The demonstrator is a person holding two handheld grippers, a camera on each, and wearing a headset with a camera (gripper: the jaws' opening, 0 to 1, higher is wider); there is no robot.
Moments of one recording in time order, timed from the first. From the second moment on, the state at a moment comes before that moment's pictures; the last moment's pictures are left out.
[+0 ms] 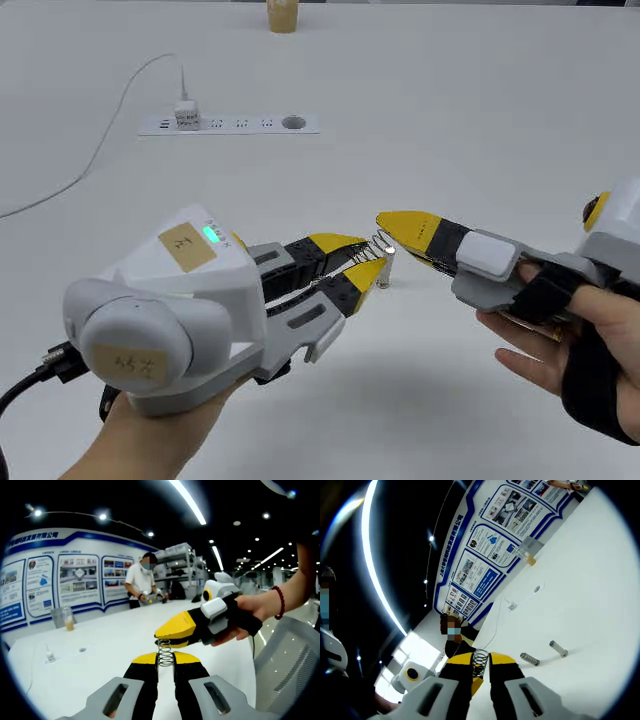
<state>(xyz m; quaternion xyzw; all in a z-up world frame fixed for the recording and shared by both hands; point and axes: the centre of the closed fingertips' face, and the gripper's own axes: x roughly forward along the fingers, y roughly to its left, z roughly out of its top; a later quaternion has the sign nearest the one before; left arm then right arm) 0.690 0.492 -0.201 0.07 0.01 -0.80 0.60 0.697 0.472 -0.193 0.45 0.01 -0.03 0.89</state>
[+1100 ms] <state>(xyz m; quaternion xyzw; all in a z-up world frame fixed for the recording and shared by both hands) 0.692 0.504 -0.229 0.12 0.08 -0.79 0.60 0.698 0.465 -0.192 0.30 0.06 -0.05 0.95</state>
